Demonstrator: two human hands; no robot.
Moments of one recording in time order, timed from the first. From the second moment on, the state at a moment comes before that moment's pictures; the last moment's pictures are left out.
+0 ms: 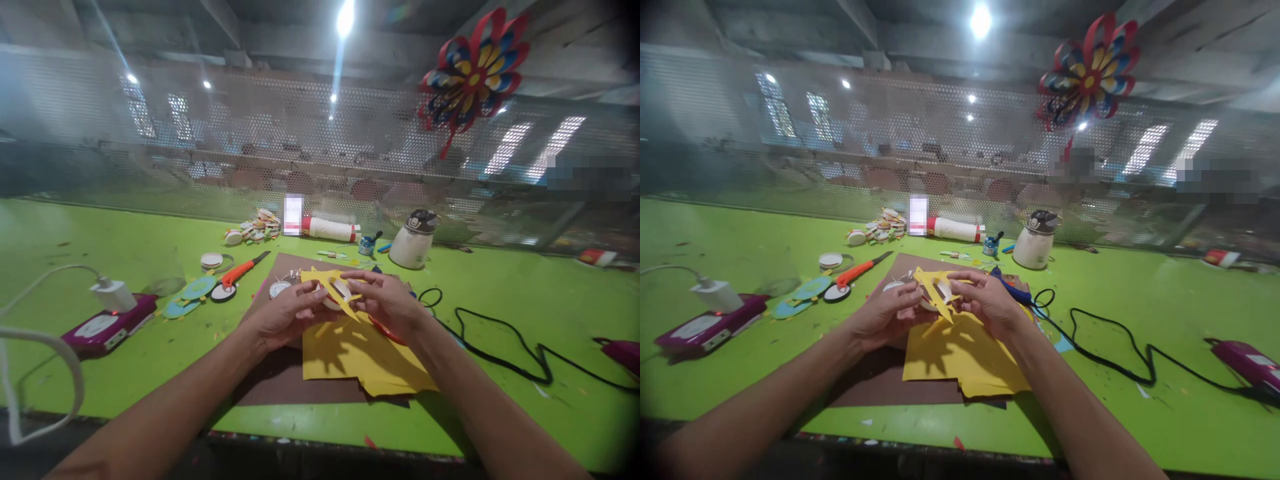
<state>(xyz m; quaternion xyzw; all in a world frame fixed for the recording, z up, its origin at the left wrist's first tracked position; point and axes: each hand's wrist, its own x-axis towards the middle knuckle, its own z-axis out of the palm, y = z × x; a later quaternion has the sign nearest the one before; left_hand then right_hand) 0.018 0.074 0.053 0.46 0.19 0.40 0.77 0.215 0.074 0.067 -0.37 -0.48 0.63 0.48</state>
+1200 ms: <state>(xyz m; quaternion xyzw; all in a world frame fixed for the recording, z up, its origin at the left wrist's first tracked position) -0.029 0.103 0.082 0.41 0.10 0.59 0.69 0.100 0.152 0.046 -0.38 -0.88 0.13 0.24</state>
